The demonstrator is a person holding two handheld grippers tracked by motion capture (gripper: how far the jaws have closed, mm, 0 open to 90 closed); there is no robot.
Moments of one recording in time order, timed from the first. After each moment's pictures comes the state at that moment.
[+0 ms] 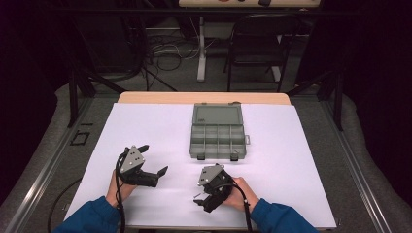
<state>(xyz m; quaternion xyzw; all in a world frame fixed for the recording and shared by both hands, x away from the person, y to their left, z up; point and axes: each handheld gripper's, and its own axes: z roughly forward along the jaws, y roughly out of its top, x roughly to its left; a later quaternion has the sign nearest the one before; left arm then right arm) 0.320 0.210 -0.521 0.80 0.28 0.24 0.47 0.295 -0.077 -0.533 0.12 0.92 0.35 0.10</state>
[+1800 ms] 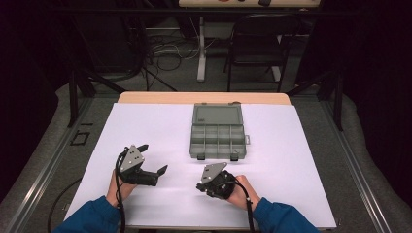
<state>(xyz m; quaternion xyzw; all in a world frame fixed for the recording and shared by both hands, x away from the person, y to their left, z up) 0.321 0.211 -0.522 0.80 0.29 0.25 0.47 0.298 -0.083 -0.529 0.12 0.92 0.36 0.09</state>
